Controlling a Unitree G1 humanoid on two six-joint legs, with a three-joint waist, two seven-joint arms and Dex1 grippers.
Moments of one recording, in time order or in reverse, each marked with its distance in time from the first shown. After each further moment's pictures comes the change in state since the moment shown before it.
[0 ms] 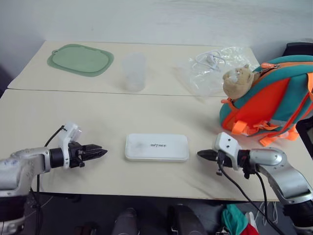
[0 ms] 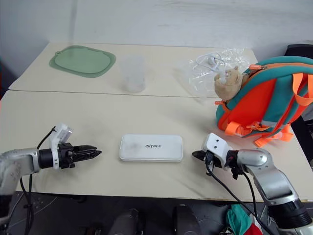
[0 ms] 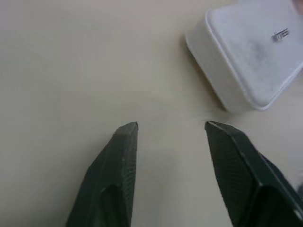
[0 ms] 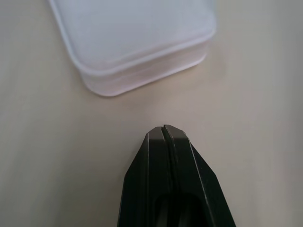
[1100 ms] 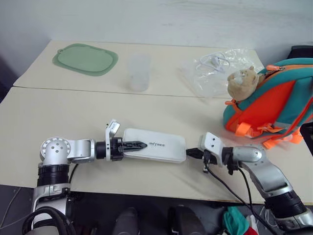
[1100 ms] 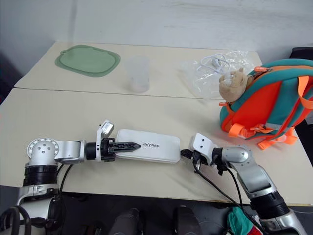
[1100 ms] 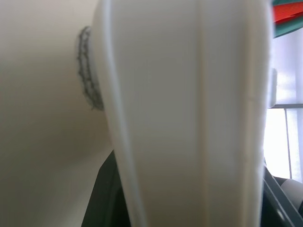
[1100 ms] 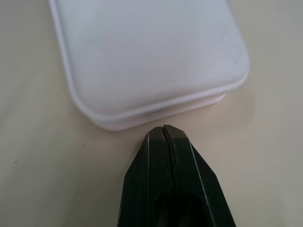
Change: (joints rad) left arm -0.228 -0.363 0.001 0.301 -0.635 0.273 0.641; right arm 0.010 0.072 0.053 0.055 -0.042 -0.097 0.019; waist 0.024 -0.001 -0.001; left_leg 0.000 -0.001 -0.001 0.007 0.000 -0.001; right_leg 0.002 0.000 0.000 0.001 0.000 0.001
